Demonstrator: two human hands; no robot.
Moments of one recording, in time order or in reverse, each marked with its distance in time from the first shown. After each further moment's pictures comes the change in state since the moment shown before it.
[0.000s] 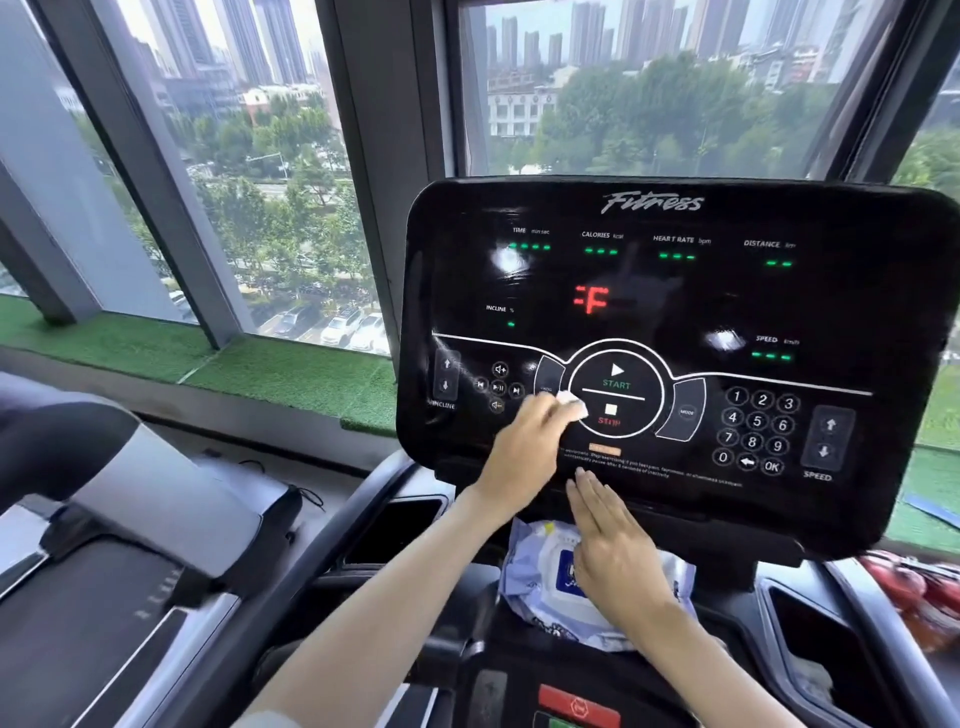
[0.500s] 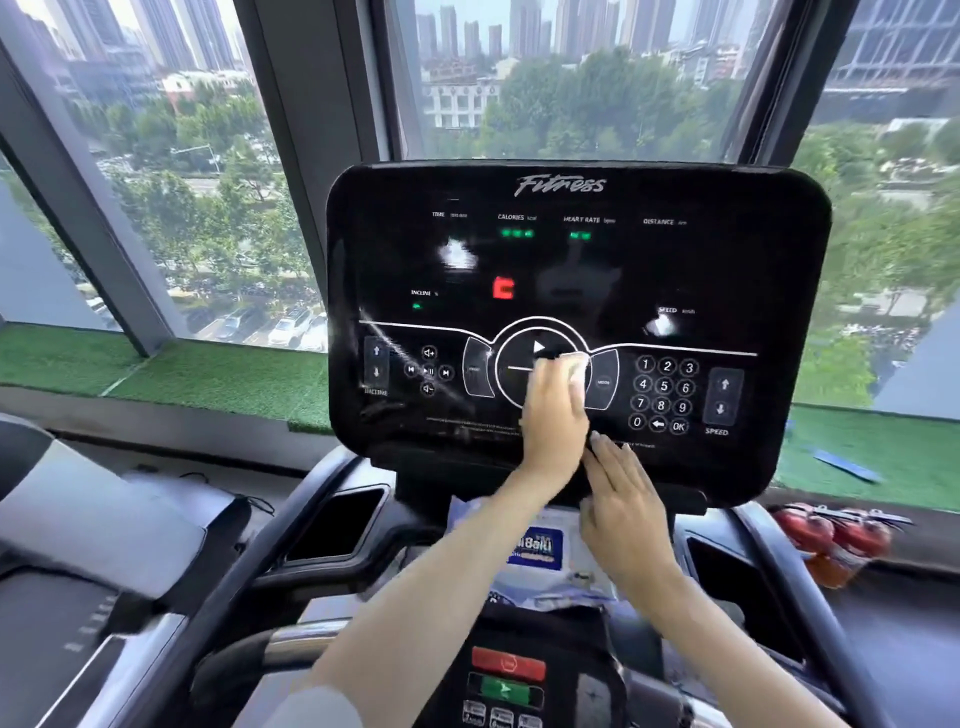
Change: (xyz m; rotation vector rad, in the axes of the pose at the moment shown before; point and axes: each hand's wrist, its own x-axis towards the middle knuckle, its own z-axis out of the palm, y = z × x) left_hand 0.041 0.099 0.044 -0.442 0.176 -0.367; right_hand -0.026 0.052 -0.037 0.030 0.183 0.208
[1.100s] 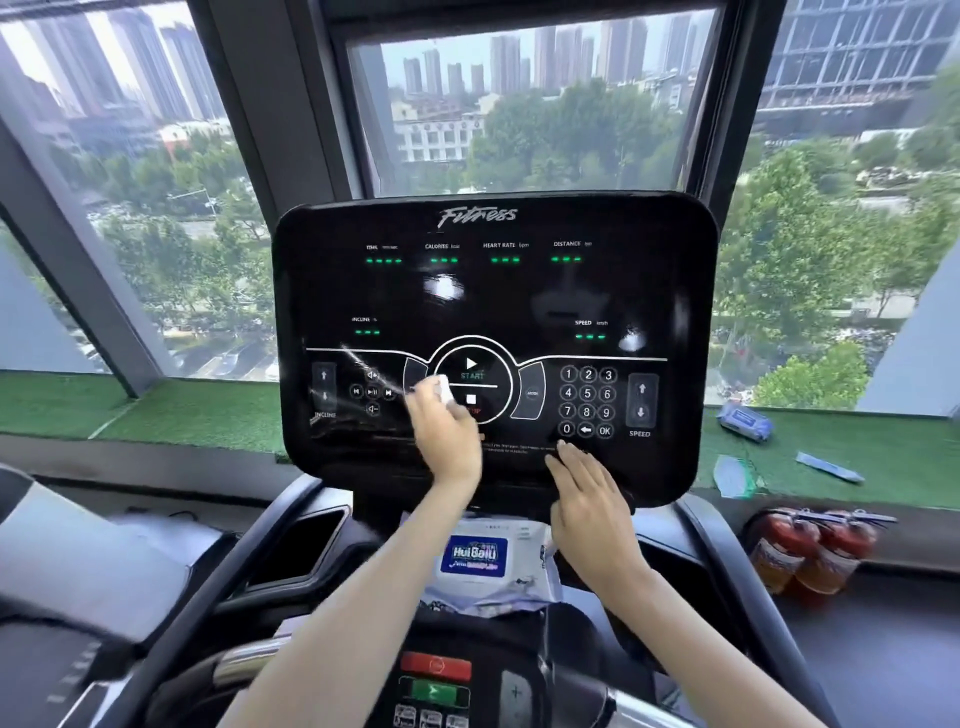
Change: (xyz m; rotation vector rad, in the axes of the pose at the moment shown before) left_hand -0.001 -0.004 -0.016 0.132 0.251 -0.374; right_hand -0.008 0.039 -0.018 0.034 0.048 0.006
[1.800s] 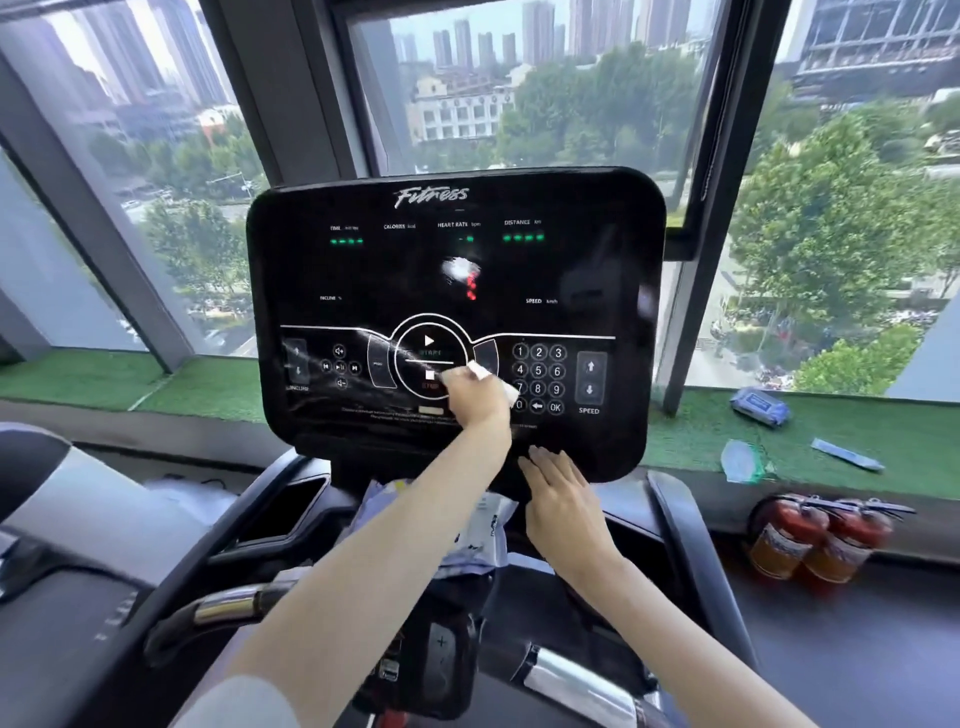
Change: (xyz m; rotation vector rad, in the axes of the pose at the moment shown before) left_hand -0.034 0.058 0.073 -0.375 -0.040 -0.620; right_hand -0.025 0.041 -0.006 0.120 -0.127 -0.114
